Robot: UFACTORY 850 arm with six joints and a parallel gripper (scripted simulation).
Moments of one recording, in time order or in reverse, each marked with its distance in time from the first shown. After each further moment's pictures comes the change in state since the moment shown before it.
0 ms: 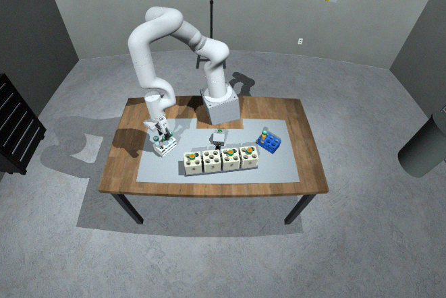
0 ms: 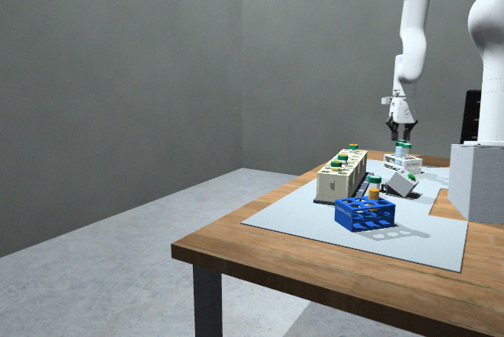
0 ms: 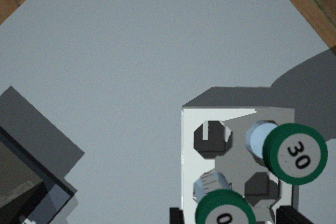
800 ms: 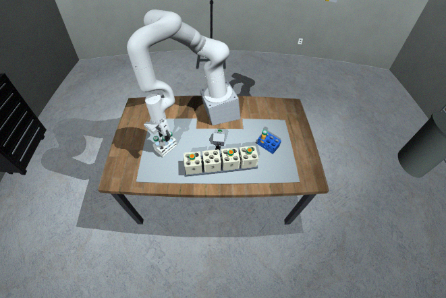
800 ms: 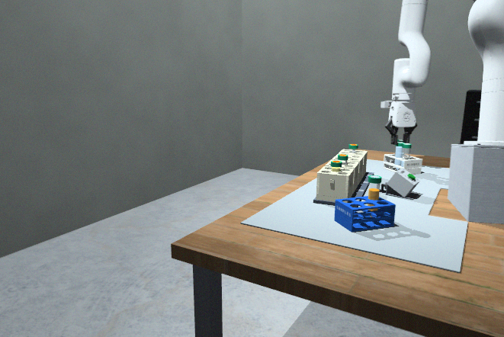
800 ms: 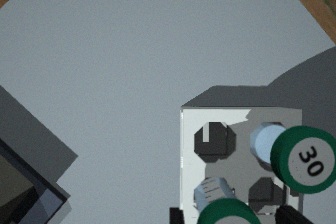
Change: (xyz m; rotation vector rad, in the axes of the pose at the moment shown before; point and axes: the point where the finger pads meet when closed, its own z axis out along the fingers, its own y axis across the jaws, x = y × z) arm 0.001 0.000 0.015 -0.010 -0.004 0.000
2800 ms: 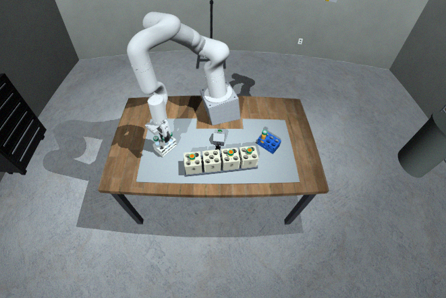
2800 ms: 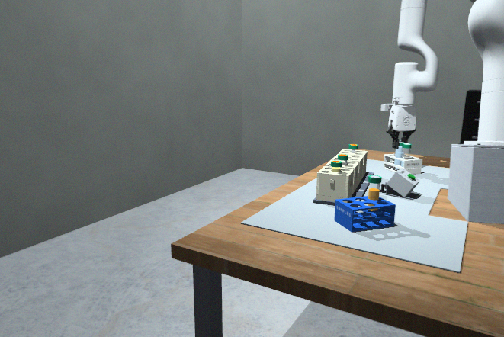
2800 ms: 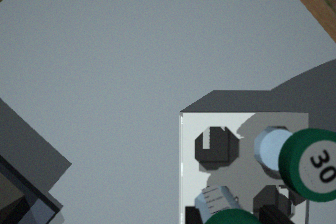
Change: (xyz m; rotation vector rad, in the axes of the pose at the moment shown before) arm 0.000 0.000 0.014 -0.011 0.036 0.001
